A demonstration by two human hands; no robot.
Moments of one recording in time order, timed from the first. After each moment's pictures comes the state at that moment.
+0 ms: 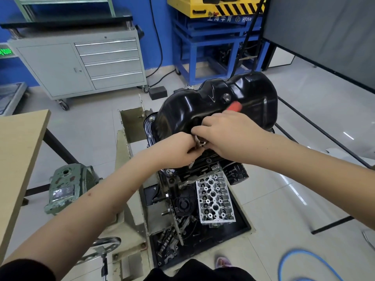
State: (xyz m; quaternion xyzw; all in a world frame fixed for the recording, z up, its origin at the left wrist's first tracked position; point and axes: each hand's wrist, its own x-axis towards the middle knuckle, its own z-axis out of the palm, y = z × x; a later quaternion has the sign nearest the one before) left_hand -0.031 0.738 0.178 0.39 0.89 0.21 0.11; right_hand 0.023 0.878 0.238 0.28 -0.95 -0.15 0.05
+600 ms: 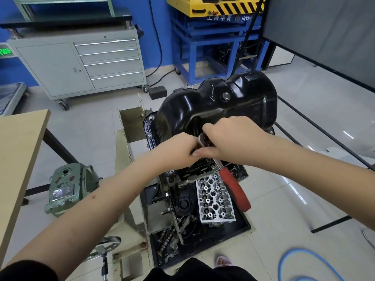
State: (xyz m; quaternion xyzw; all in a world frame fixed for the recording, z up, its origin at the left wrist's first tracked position) left_hand -0.027 0.743 0.178 0.36 0.90 0.21 0.13; right_hand 0.032 0.874 0.244 0.20 -0.97 -0.12 0.02
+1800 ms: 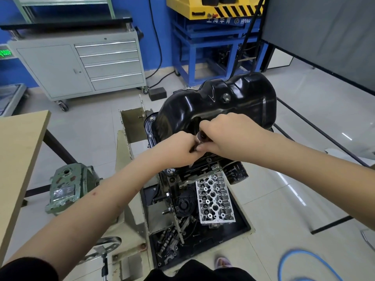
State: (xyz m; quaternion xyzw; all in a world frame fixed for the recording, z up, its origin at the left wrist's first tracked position) left_hand -0.029 0.740 0.176 0.37 0.90 0.21 0.10; right_hand 0.031 0.869 0.247 0.20 -0.98 -0.07 0.02
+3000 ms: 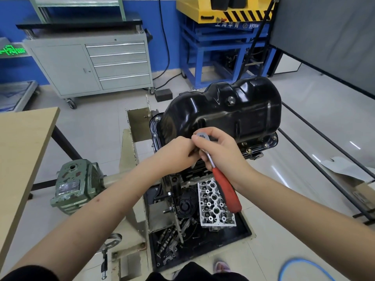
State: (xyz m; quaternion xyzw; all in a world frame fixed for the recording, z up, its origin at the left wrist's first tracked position) left_hand -0.016 0.734 0.171 0.32 0.91 0.24 0.08; right_hand 0.042 0.850 0.192 -0.05 -0.67 0.74 -0.02
